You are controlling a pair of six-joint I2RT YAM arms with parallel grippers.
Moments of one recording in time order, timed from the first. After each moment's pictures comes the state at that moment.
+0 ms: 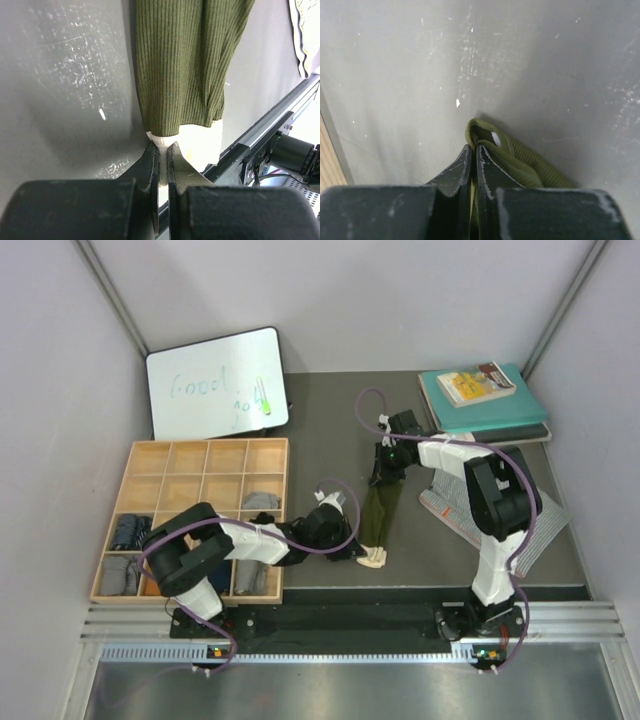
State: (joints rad) left arm -1.00 1.64 0.61 0.32 0.10 -1.09; right arm 0.40 1.93 1.26 -0.40 -0.31 0.38
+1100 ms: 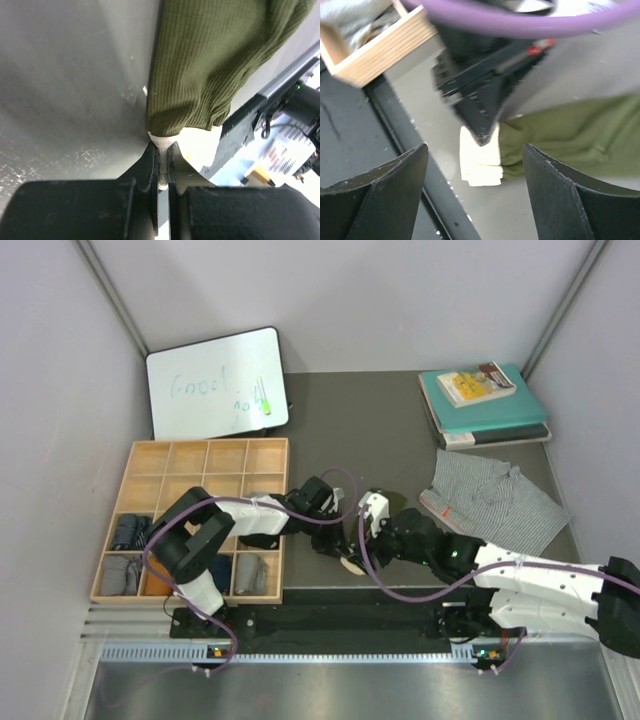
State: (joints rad) left arm -0.80 1.70 0.79 -0.09 0.50 -0.85; right arm 1.02 0.97 0.49 -0.04 -0.02 0.15
